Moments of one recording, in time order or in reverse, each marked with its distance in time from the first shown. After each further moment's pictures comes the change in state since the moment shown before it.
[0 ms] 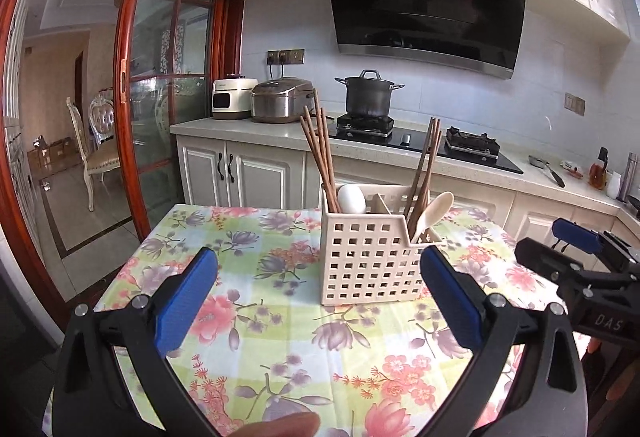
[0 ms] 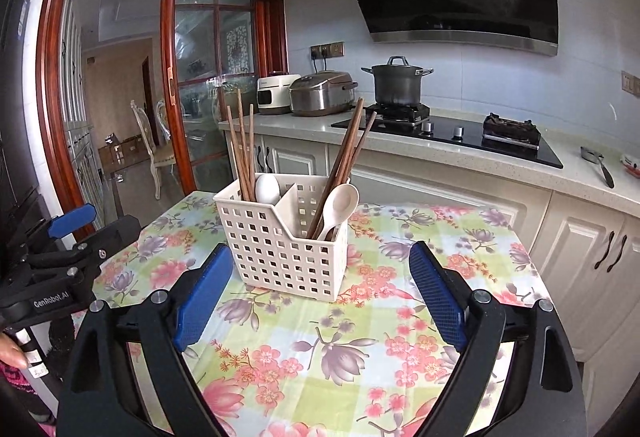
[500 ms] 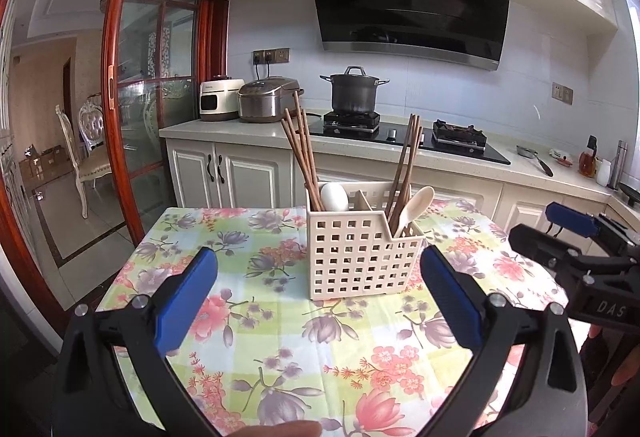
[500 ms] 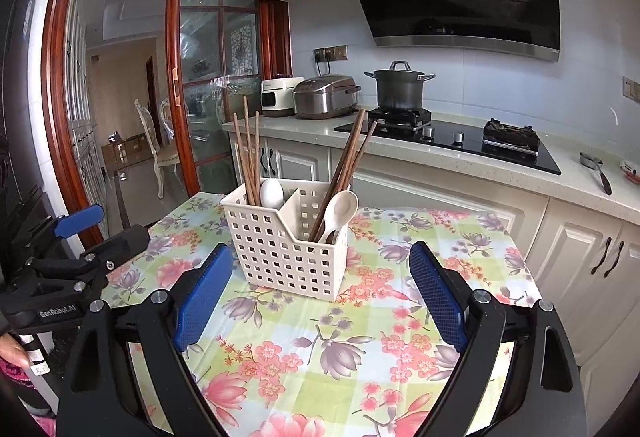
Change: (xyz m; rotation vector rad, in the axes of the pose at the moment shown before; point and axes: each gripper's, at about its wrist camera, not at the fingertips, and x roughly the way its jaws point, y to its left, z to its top) left arm -0.008 -0.010 0.002 0.031 0.020 -0.044; right arm -0.018 0.000 0.006 -0.015 -0.004 0.009
